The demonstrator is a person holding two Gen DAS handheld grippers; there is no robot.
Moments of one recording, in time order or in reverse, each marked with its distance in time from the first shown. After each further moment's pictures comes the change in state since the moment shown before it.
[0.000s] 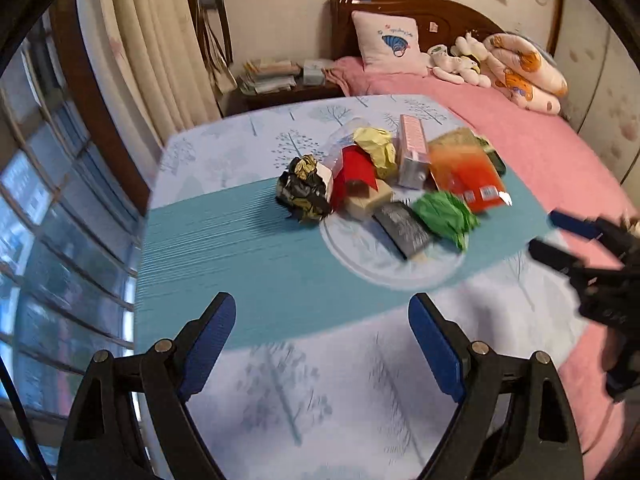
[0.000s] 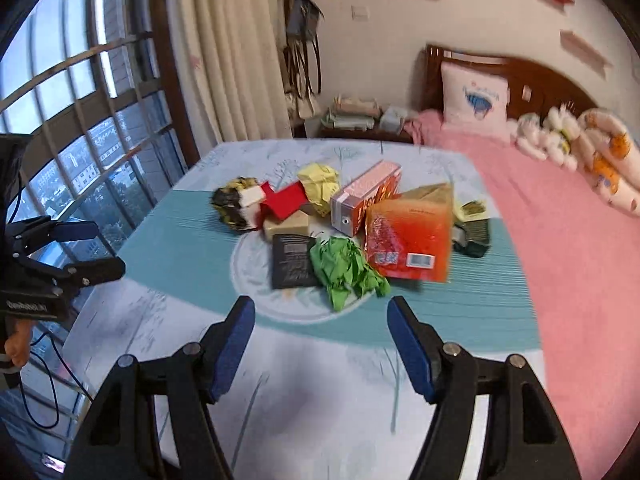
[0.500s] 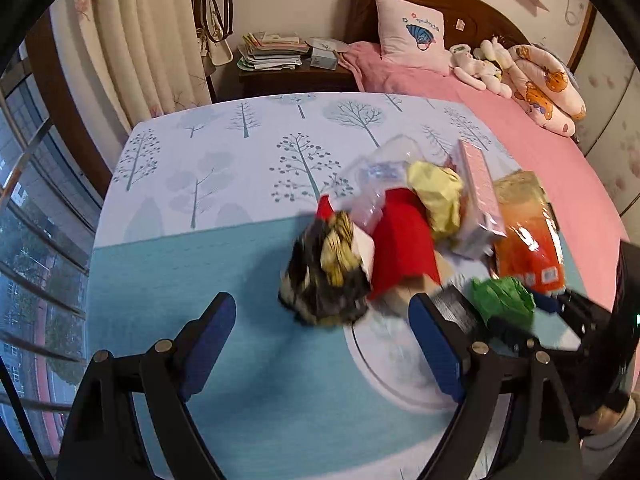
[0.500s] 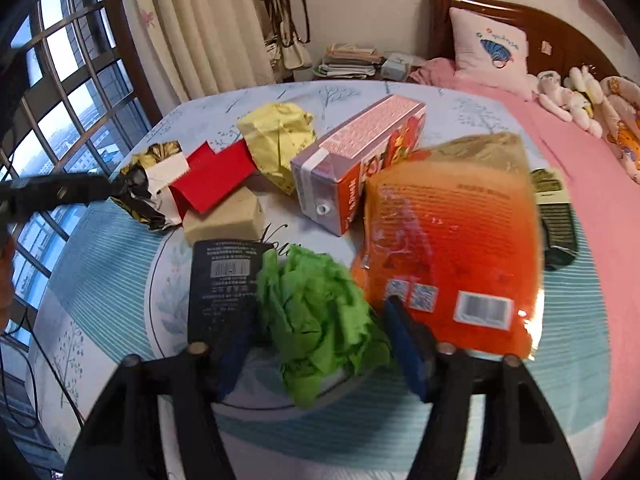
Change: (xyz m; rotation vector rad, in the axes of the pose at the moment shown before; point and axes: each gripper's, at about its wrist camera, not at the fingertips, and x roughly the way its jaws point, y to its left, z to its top) left arm 0.125 0.032 0.088 -0.078 0.065 -0.042; right arm 0.139 -0.026 0.019 0.029 0.154 0.036
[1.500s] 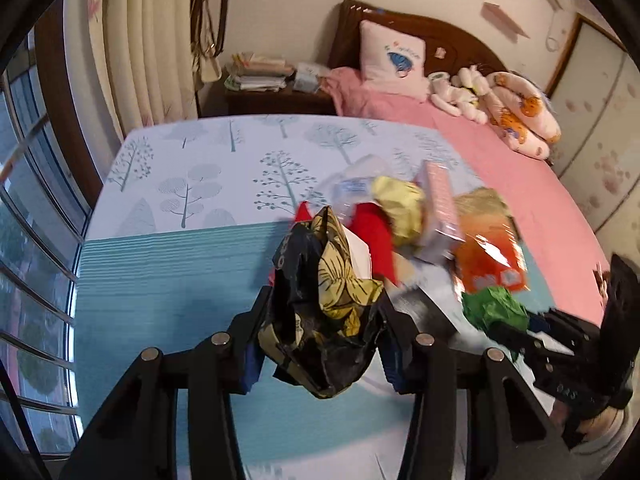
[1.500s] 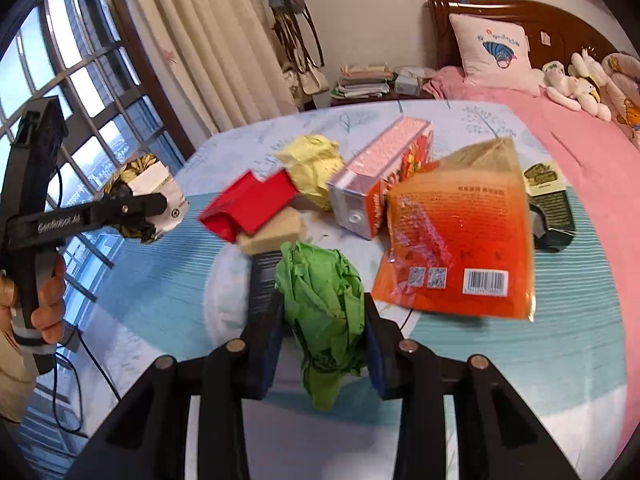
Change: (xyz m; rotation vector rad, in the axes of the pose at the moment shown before) left arm -0.046 -0.004 -0.032 -0.022 -0.106 -0.107; right arm -0.053 0.005 -0.013 0.069 -0.102 0.124
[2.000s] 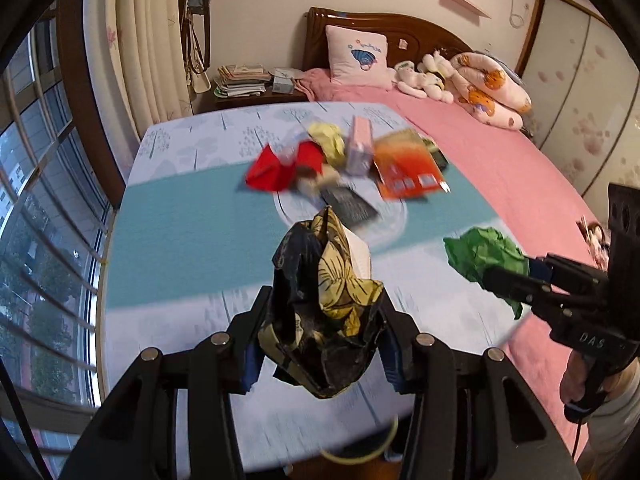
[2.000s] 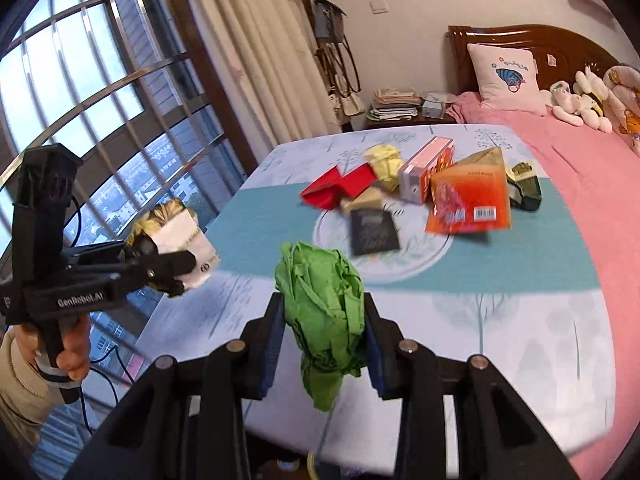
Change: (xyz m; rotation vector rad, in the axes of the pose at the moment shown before) left arm -0.138 -0.061 -0.136 0.094 -0.013 0.004; right arm -0.128 0.071 -0.082 -0.033 -0.075 0.088
